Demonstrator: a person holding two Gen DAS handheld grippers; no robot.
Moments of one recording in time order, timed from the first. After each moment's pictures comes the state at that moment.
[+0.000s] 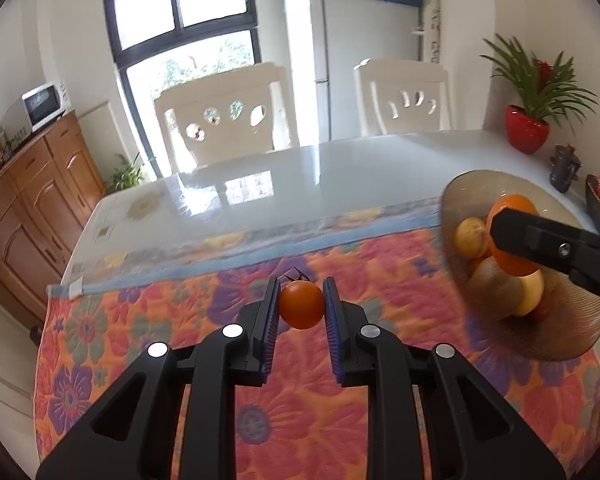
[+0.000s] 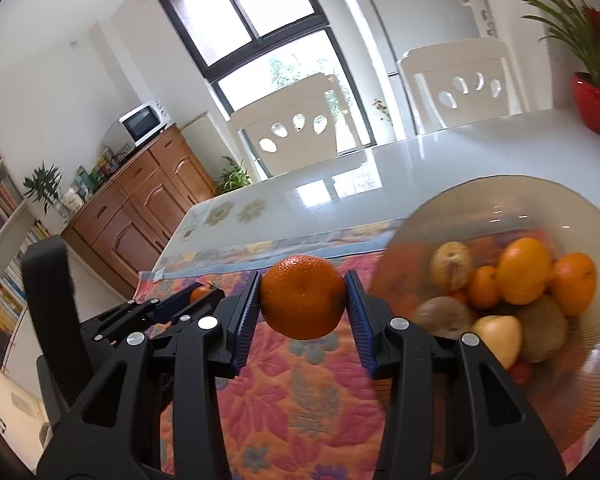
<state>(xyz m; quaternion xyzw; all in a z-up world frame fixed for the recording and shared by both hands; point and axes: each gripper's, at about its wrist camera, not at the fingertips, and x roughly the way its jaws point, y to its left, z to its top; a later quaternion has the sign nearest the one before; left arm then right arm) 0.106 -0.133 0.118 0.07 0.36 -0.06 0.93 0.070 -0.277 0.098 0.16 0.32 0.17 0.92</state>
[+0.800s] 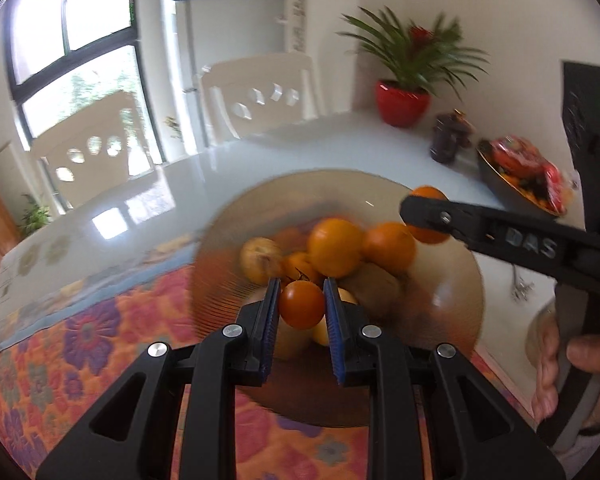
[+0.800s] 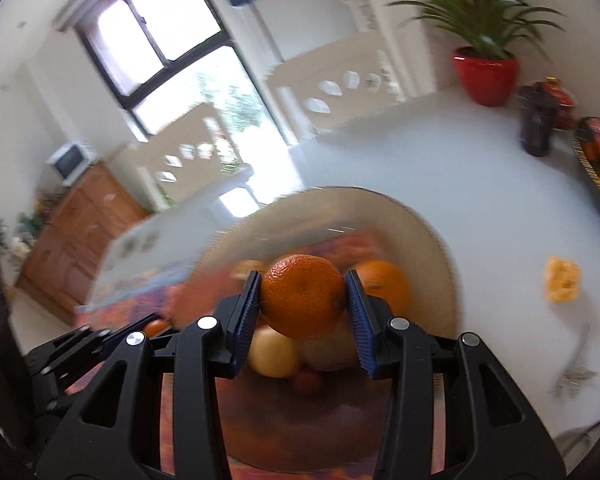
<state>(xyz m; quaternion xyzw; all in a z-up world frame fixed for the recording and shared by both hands) 0.087 -0.294 0.125 0.10 0.38 -0.24 0.89 0.047 -0.437 0.087 0.19 0.35 0.01 0.92</state>
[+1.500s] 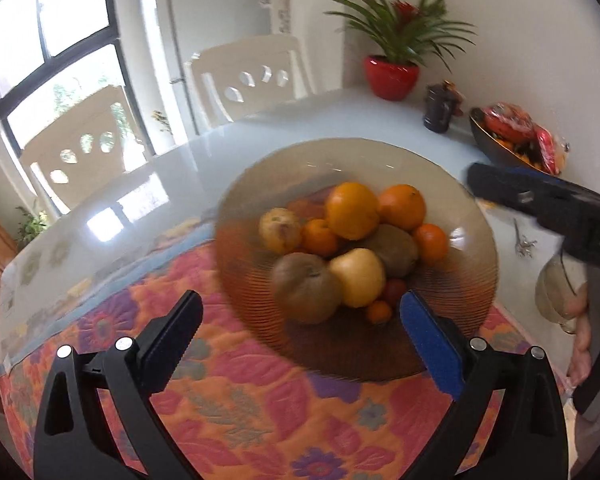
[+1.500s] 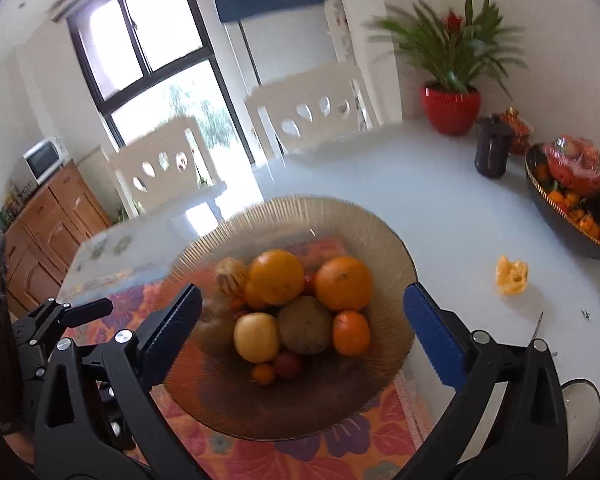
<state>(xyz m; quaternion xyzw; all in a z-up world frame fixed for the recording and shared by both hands) 0.088 -0.249 0.119 0.13 0.39 -0.25 0.88 0.000 -0.409 0.107 0.14 0.29 -0.04 0.95</state>
